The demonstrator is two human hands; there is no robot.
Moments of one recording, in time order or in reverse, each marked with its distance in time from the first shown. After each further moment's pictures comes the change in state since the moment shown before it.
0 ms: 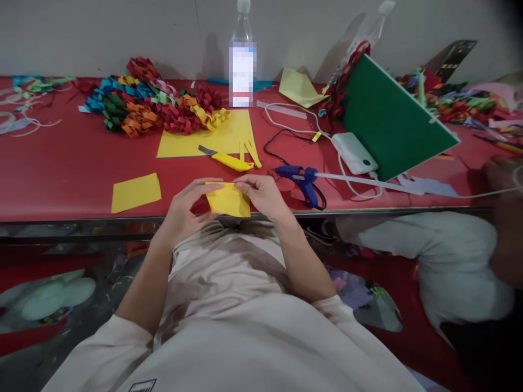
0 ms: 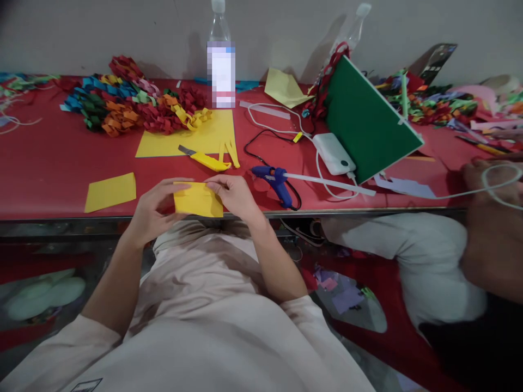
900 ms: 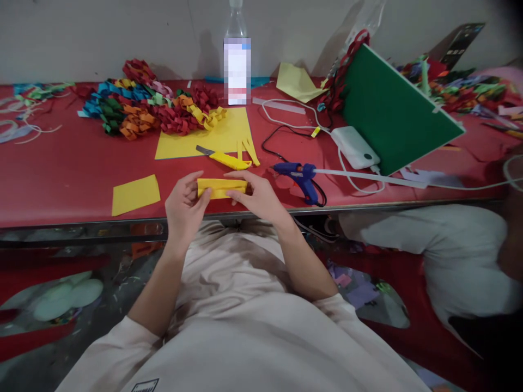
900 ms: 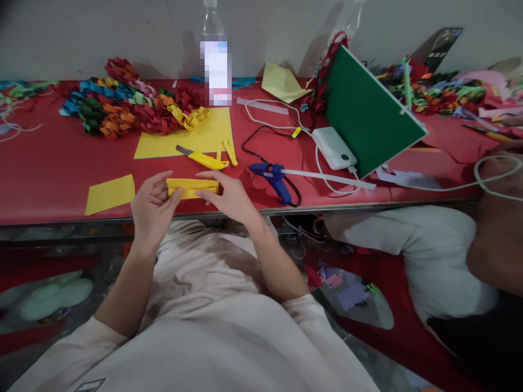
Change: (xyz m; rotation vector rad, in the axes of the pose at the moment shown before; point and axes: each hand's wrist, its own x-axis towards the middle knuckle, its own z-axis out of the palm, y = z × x) left_hand 0.006 0.007 0.034 -0.141 0.501 -0.435; right_hand -0.011 -0.001 0.004 0.072 -0.084 -0.041
